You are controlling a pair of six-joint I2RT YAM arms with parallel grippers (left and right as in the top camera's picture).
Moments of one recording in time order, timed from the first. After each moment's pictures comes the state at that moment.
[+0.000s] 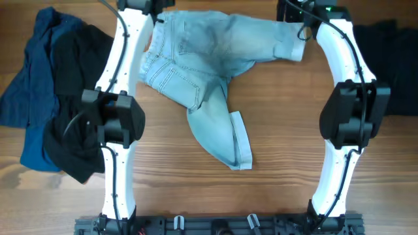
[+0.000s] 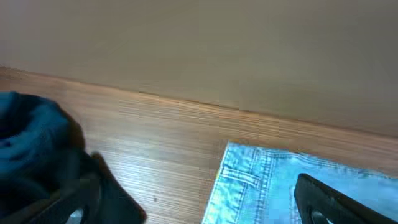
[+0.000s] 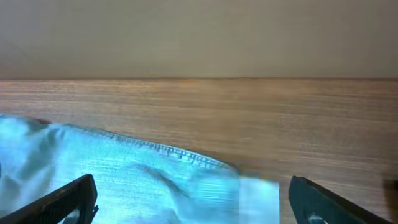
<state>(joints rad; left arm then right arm) -0.20 2.42 2.47 -0.80 -0.40 -0.22 0.01 2.31 2.05 -0.50 -0.04 0.01</state>
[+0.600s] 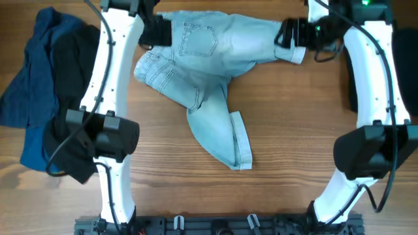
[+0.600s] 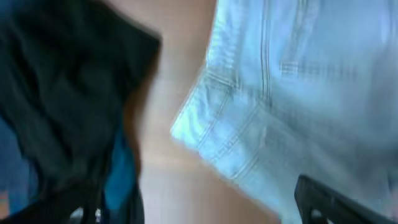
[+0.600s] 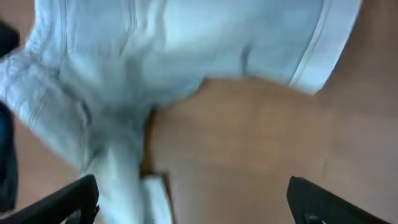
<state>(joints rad) -0.22 2.23 2.48 -1.57 -0.22 -0.21 0.02 1.99 2.06 -1.32 -0.31 0.03</state>
